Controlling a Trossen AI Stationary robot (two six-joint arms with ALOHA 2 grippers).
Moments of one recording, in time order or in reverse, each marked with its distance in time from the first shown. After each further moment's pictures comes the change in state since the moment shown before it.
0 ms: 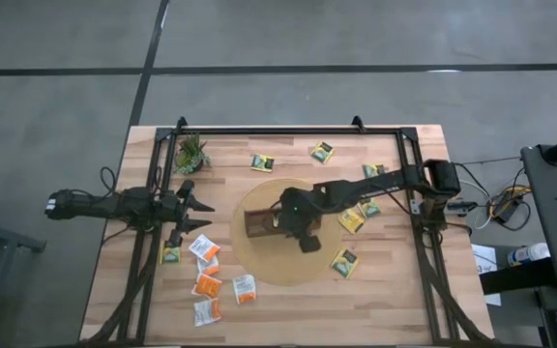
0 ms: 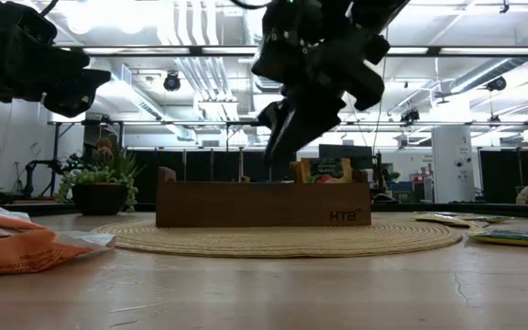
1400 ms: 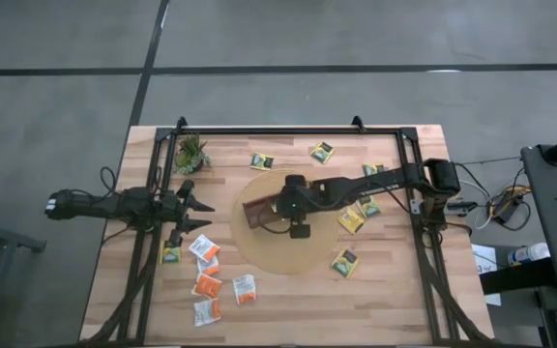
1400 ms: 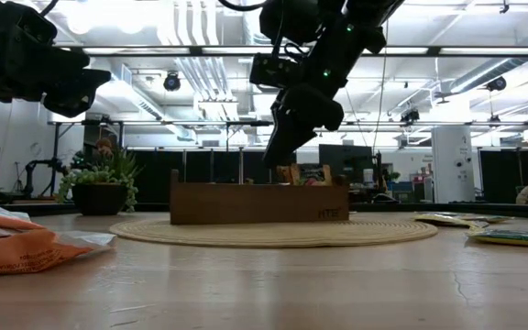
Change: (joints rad) left arm 0.000 0.000 0.000 0.000 0.000 0.000; right arm -0.016 0.000 0.035 -0.021 0.385 0.083
